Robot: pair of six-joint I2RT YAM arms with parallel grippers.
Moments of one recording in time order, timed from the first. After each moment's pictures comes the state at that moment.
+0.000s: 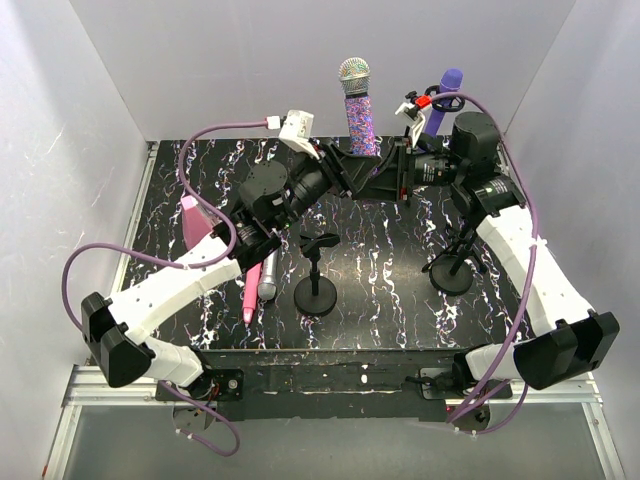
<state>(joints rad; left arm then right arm) -0.88 1.38 1.36 0.24 -0.08 -0.57 0.36 1.33 1.45 -0.27 -1.11 0.45</state>
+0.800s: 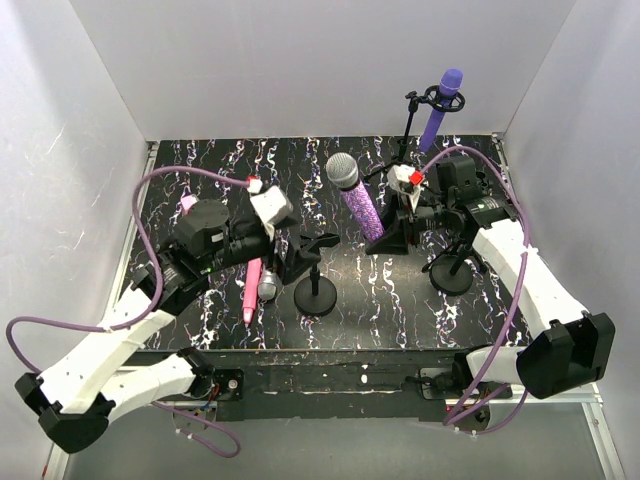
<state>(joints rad) -0.78 0.96 1.19 -0.39 0.28 0.00 0.33 1.28 1.23 -0.67 -1.28 -0.48</state>
